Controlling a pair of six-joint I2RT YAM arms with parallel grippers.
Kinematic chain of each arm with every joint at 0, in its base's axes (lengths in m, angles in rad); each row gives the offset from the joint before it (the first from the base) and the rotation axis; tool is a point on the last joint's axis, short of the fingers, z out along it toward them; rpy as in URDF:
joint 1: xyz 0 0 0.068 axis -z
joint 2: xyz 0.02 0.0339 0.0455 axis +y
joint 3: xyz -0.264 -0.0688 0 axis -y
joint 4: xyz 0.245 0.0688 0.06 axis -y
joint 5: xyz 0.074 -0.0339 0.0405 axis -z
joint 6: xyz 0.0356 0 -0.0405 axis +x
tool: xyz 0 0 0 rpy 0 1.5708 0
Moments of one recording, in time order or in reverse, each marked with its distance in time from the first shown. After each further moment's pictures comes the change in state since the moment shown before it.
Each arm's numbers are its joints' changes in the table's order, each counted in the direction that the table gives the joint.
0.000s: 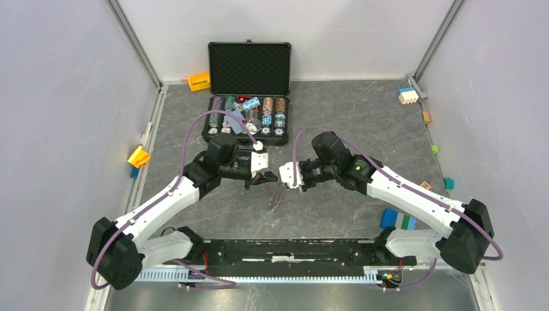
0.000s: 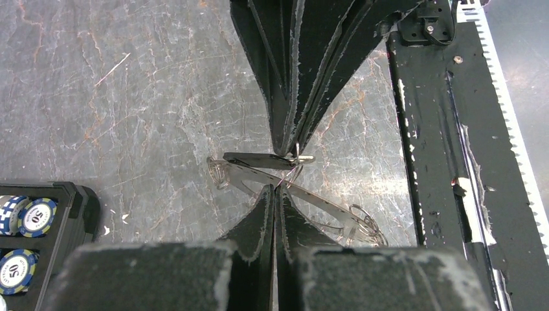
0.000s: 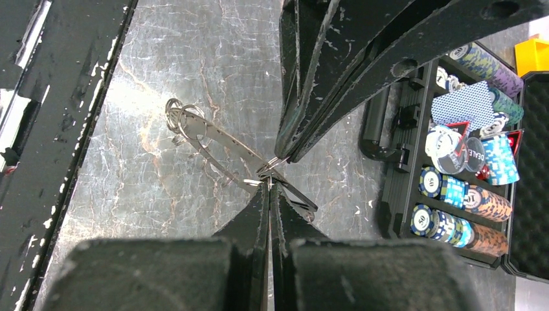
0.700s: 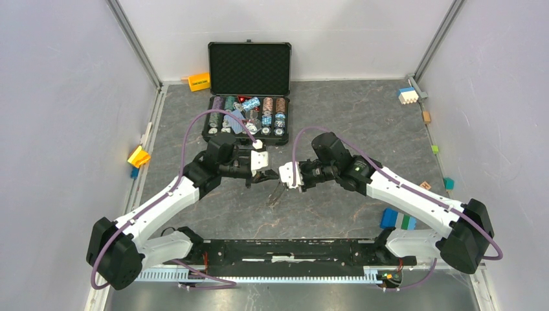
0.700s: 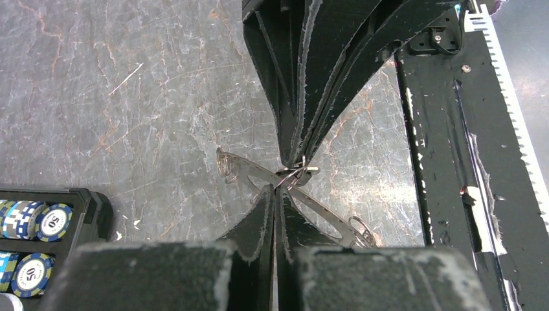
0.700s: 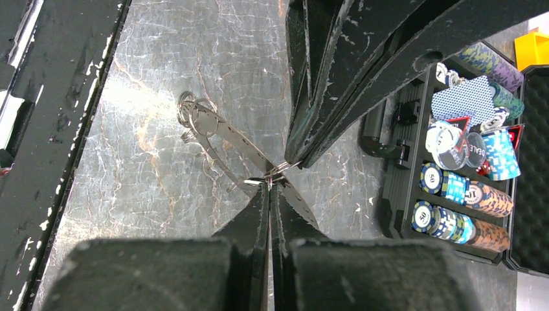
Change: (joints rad) left arm 0.000 0.000 0.000 0.044 -0.006 -0.014; right arm -0.002 0.000 -0.014 0.022 0.015 0.014
